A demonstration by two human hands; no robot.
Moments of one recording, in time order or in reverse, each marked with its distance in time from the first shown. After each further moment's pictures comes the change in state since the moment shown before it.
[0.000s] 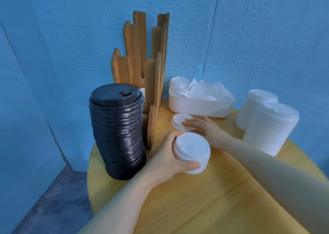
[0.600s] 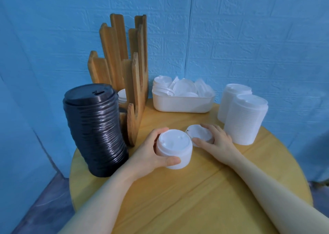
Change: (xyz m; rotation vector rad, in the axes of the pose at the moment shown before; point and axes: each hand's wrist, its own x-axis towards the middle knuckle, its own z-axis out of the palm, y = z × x) left_hand -0.002 0.004 -0.005 0.047 -0.063 0.013; right_hand -0.096 0.004 -0.002 0.137 0.297 0.361
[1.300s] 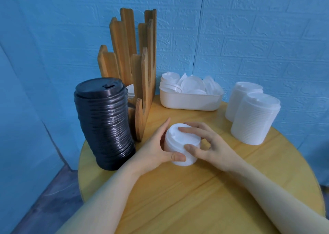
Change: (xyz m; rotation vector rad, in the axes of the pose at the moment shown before) left_hand -0.001 0.006 0.000 -0.075 -0.051 -0.045; right_hand -0.022 -0.050 0.001 0.424 -0.243 -0.310
